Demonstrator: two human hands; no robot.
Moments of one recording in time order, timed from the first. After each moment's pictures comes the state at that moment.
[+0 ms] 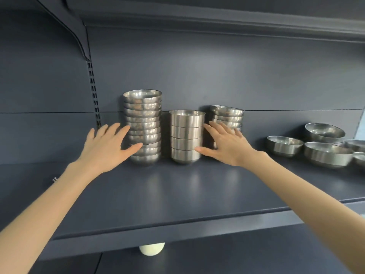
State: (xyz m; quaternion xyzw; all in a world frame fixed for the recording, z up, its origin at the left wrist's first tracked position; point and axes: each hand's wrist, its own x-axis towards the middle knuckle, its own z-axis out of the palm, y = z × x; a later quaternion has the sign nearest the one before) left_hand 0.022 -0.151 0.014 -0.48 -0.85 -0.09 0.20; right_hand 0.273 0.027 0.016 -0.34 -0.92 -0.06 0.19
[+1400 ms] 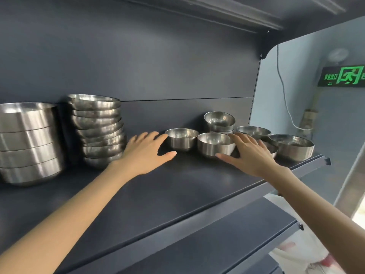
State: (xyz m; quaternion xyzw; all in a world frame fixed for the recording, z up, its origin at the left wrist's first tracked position) left_hand 0.327 0.140 -0.014 -0.71 -0.69 -0.10 0.13; right_hand 0.601 0.197 -0.026 -0.56 -0.80 -0.06 0.19
